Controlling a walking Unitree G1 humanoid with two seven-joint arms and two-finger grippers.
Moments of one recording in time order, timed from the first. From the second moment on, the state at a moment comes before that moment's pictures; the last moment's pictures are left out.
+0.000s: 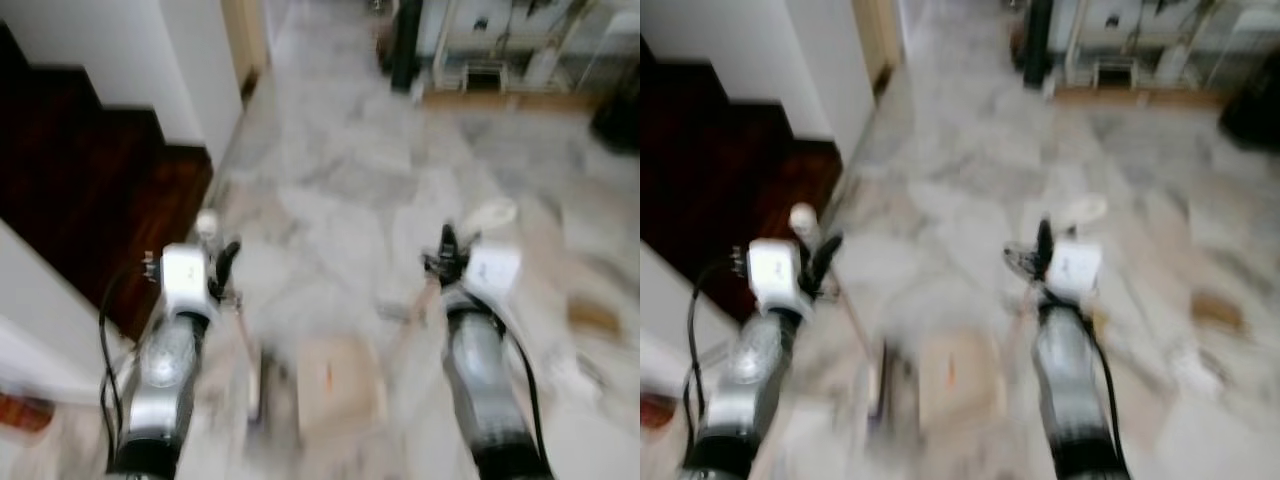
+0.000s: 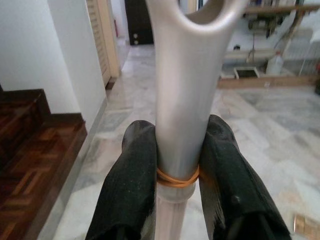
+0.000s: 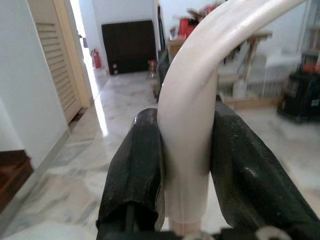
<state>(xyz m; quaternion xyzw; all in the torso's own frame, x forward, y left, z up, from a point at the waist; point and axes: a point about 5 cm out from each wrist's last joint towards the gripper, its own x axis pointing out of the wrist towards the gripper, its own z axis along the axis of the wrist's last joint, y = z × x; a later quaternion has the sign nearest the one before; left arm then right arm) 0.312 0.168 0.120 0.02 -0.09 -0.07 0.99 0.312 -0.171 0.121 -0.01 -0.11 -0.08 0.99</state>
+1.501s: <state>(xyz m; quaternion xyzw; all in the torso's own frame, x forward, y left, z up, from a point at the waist) 0.312 0.164 0.117 0.02 -0.08 -0.07 0.99 0.310 -0.171 0.113 0.00 -0.10 -0.08 0.99</state>
